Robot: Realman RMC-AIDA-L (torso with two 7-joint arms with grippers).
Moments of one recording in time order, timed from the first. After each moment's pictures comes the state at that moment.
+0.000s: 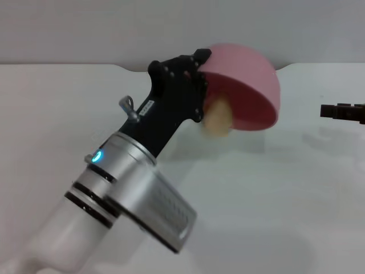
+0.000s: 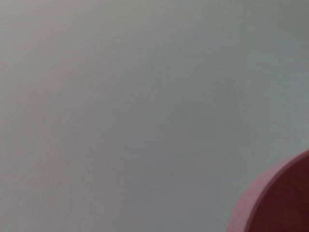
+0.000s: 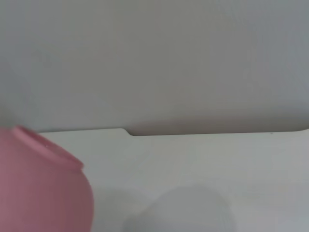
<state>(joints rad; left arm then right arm) -0.18 -2.08 2.41 1.03 2.63 -0.83 -1.89 0.44 2.06 -0.65 -1.06 -2.16 -1.48 2.15</state>
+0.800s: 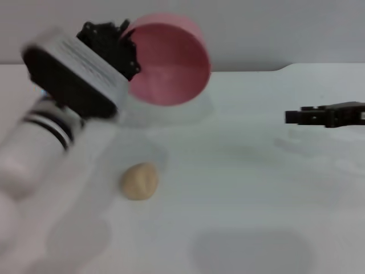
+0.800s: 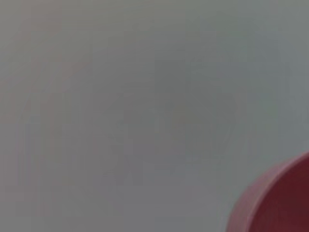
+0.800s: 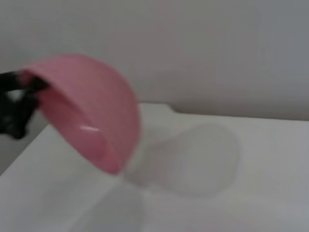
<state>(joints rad) -0.16 -2.06 2.05 1.30 2.11 -0.22 -1.82 0.51 2.06 -0.76 -0.99 -2.15 -1.47 2.14</state>
